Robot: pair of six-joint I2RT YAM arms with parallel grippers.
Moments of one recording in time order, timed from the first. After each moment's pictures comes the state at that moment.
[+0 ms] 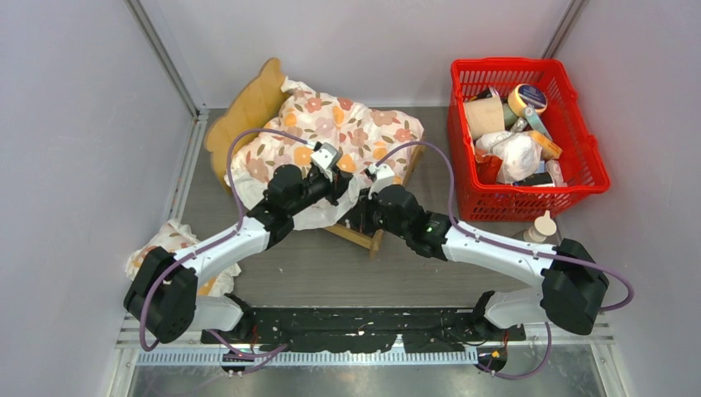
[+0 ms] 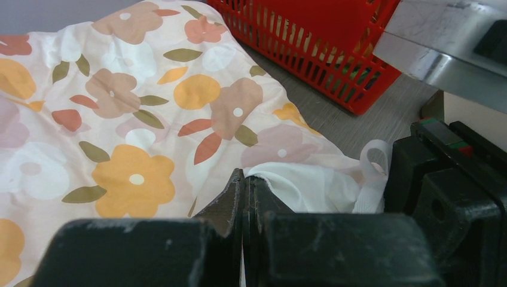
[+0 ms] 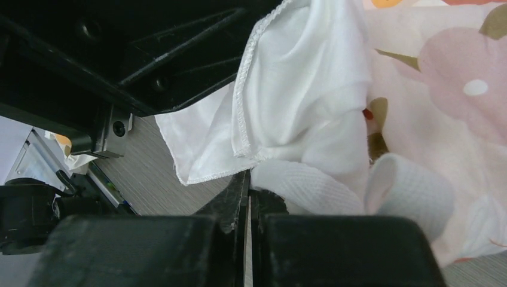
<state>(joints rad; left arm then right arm) -0.62 1.31 0.75 0.47 0.27 -0.07 0.93 1.32 0.83 0.06 0.10 0.54</state>
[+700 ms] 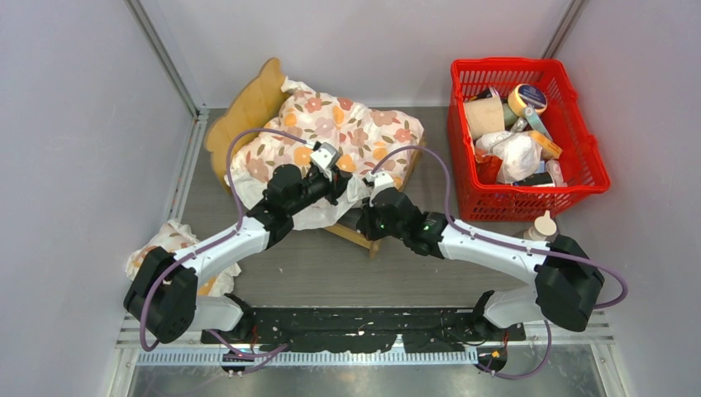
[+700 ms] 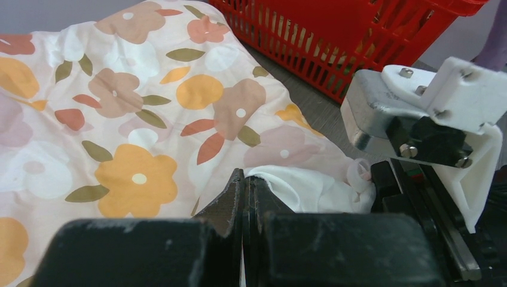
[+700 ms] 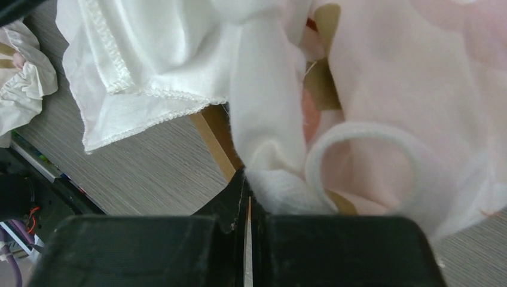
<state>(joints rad) -0.61 1.31 0.75 0.47 0.27 -0.07 0.92 1.34 0.84 -0.11 0.13 0.49</state>
